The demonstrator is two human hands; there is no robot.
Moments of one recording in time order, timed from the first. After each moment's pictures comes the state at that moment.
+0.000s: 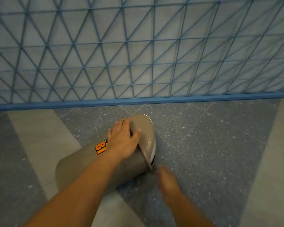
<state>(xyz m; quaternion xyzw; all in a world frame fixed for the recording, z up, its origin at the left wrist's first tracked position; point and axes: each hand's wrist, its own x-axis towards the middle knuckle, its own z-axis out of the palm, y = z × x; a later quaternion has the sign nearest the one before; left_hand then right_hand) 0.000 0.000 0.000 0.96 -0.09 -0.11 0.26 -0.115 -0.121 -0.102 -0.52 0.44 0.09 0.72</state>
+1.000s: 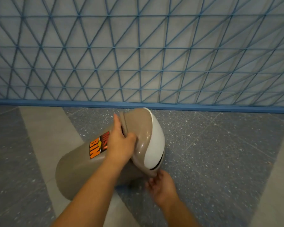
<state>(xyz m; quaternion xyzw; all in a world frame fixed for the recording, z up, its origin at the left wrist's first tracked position) -0.031 0.008 0.035 0.82 0.05 -0.03 0.56 -0.104 -0.102 -0.096 -0.25 0.46 0.11 0.84</state>
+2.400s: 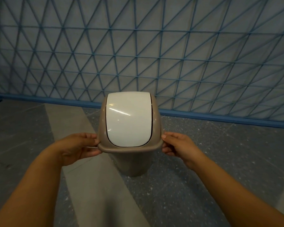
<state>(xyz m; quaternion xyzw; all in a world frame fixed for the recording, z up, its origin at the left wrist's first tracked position) -0.017 0.198 0.053 0.67 0.17 -0.29 0.67 -0.052 -0.130 0.036 -0.68 0.14 0.14 0.70</state>
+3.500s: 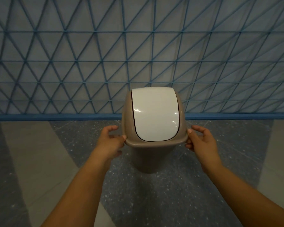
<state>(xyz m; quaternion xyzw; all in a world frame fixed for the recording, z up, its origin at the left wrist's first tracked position) 0.010 0.002 0.047 0.72 0.16 -0.14 0.66 -0.052 -0.246 0.019 -0.69 0.25 -0.18 0.65</state>
